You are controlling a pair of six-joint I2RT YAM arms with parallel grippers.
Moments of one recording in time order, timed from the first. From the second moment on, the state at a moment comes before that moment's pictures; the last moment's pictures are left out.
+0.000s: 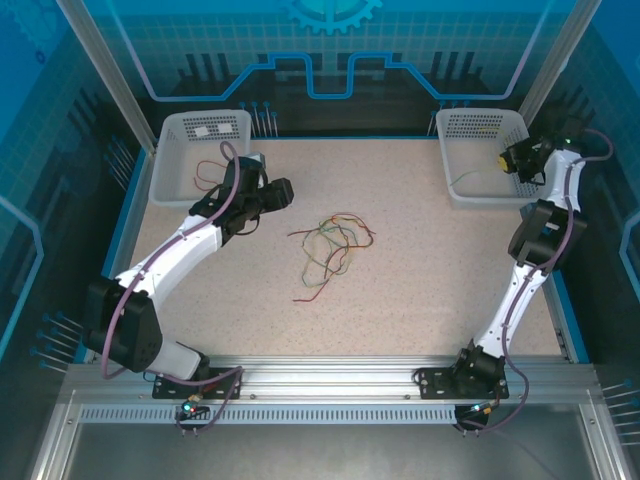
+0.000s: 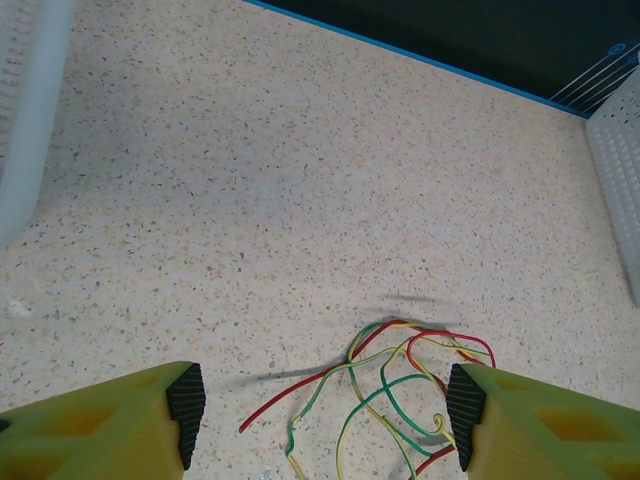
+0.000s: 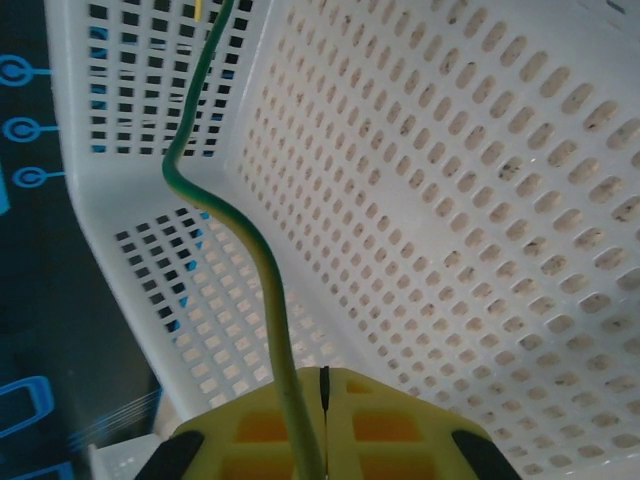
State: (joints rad) left arm -0.35 1.46 1.15 -0.34 -0.04 -0.56; right arm -0.49 2.44 2.33 -0.90 -0.61 0.76
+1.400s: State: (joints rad) left arm -0.35 1.48 1.15 -0.32 -0.01 -0.58; right arm -0.21 1.98 1.92 -1.10 0.16 0.39
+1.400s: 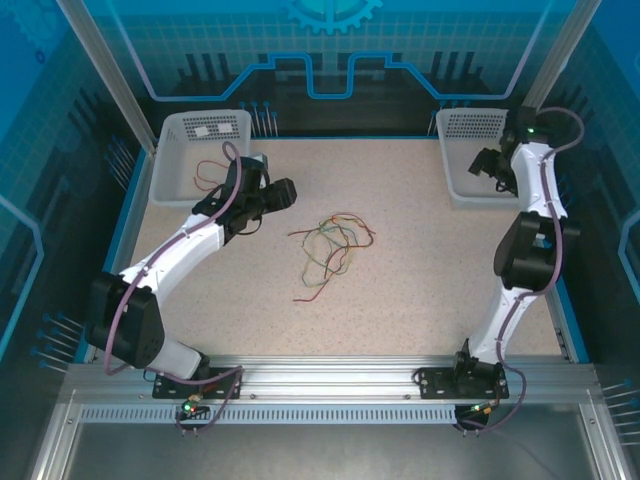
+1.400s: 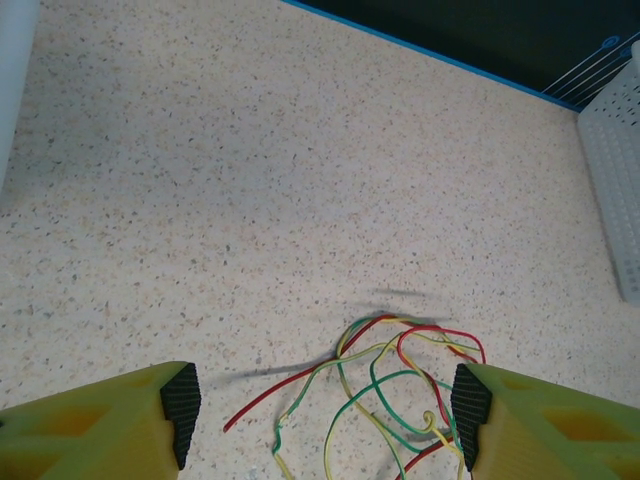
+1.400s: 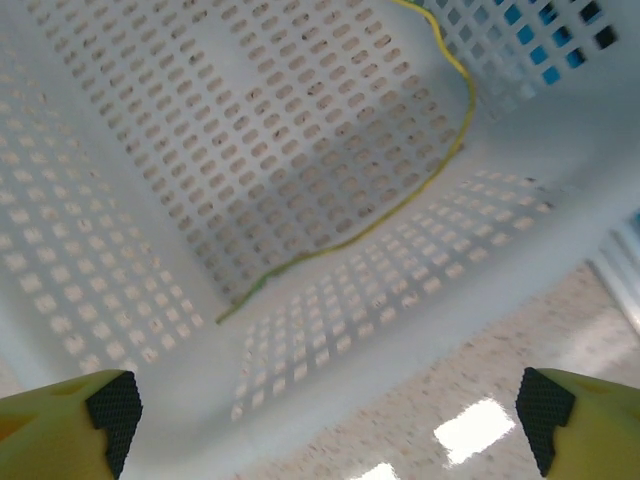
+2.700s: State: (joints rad) left arm -0.59 1.80 1.10 -0.21 0.06 -0.60; right arm 0.43 1.88 1.26 -0.39 -0.10 0.13
